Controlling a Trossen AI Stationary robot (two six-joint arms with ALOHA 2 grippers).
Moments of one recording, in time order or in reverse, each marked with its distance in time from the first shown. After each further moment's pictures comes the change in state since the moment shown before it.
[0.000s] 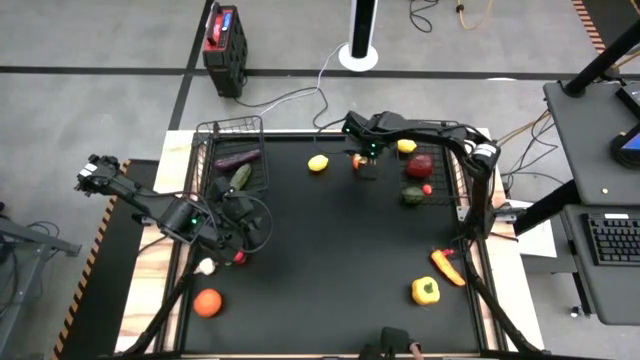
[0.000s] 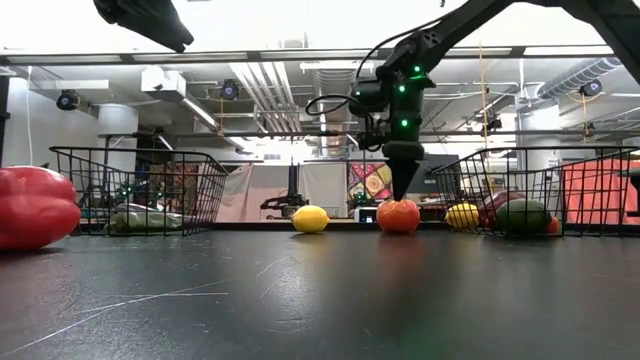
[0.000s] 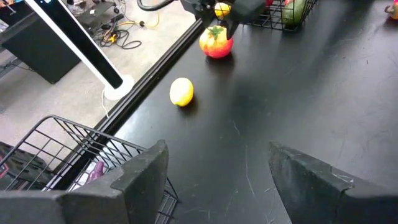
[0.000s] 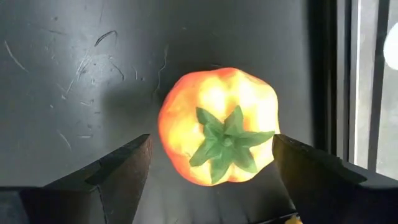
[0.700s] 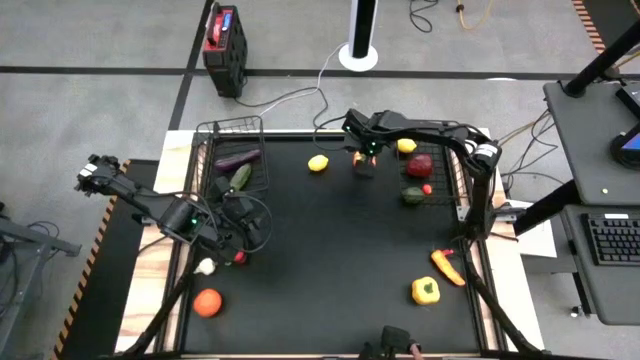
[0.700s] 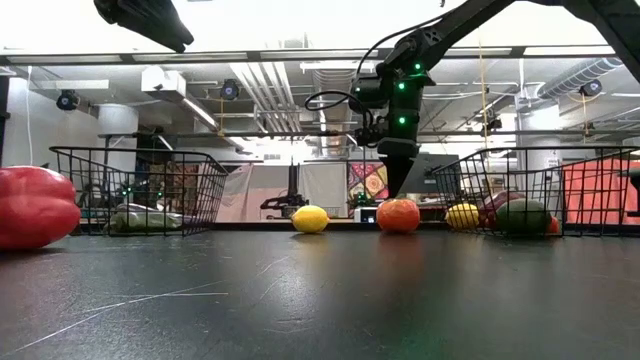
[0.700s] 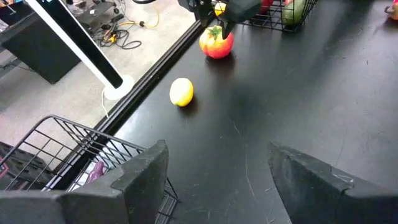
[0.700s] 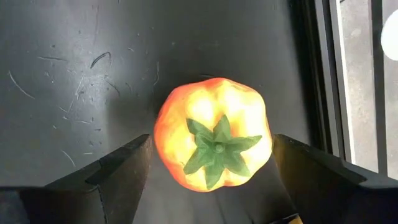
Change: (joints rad) left arm 0.000 0.000 0.000 0.002 0.000 0.000; right arm -0.002 -0.009 0.008 0.018 -0.004 0.067
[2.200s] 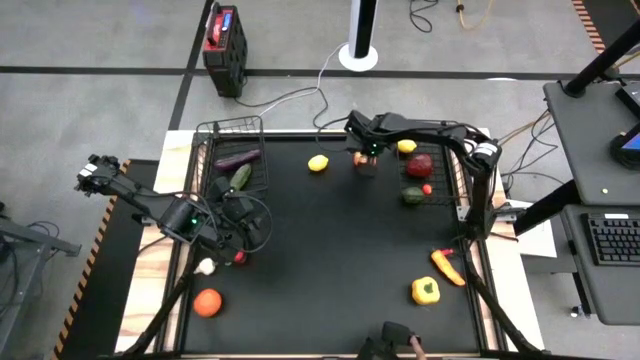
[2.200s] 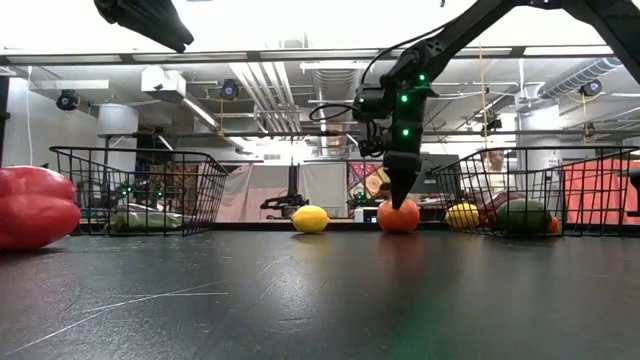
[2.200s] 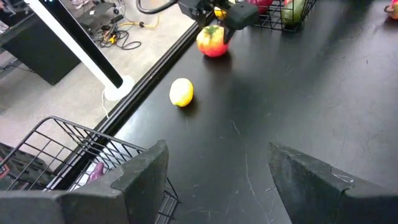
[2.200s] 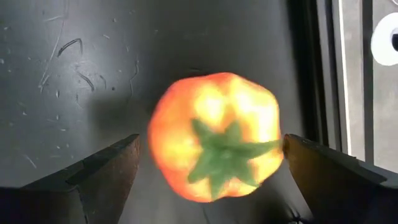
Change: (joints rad) left arm 0.000 0.000 0.000 0.002 0.000 0.007; right arm -0.026 0.007 -0.073 0.093 0.023 -0.062
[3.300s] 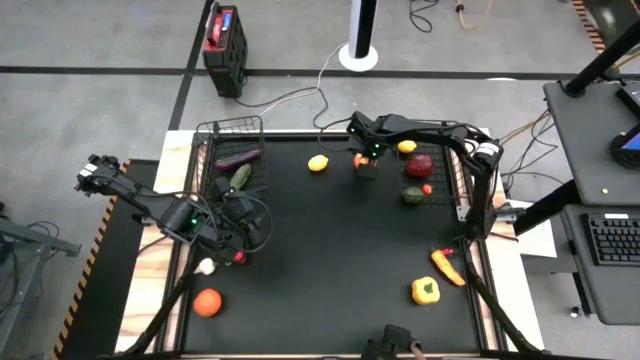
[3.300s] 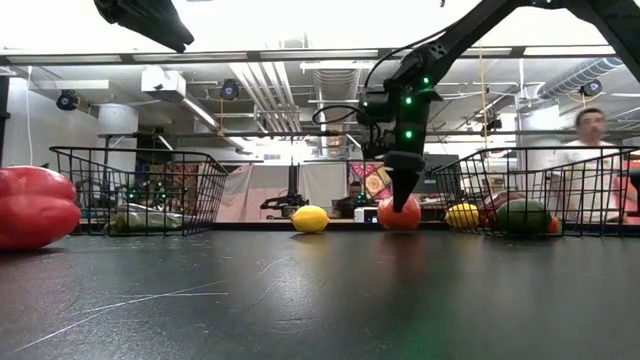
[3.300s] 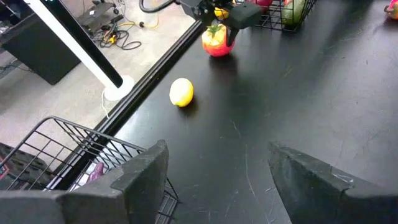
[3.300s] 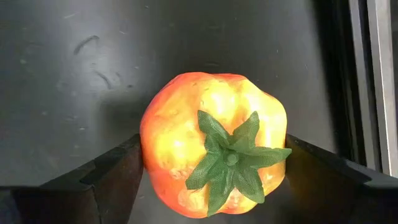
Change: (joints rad) left arm 0.000 0.000 0.000 0.000 0.000 0.000; right arm -0.010 -0.015 -0.033 0.009 -0.076 0.044
